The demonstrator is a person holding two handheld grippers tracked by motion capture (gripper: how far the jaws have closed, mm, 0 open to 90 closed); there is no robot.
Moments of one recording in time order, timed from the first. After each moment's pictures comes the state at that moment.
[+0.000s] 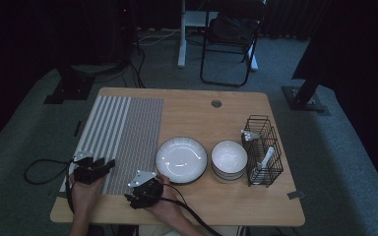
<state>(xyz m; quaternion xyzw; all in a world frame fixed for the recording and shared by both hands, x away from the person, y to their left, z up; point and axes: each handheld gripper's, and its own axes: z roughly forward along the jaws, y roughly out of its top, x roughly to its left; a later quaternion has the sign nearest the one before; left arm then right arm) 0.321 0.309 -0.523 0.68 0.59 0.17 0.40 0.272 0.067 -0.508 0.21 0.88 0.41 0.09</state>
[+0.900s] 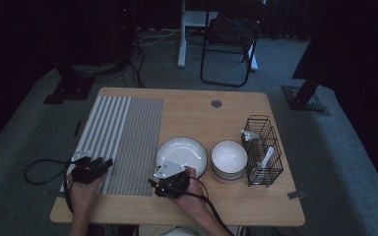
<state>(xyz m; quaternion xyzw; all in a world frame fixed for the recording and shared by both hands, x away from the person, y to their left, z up) 0.317 0.314 -0.515 0.66 0.60 0.19 0.41 0.275 -0.007 -0.459 0.23 0.86 0.42 0.18</state>
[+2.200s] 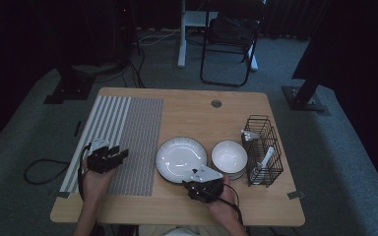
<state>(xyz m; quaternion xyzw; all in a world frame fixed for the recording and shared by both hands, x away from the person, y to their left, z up) 0.339 0.255 -0.475 0.73 0.51 0.20 0.41 0.266 -0.098 -0.481 0.30 0.84 0.39 0.21</state>
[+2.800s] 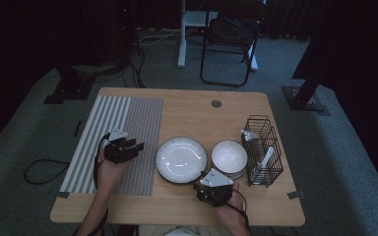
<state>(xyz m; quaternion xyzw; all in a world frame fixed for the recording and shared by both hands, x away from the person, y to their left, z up) 0.368 0.212 -0.465 0.76 0.47 0.17 0.42 0.254 -0.120 -0.485 0.32 0.83 0.39 0.24</state>
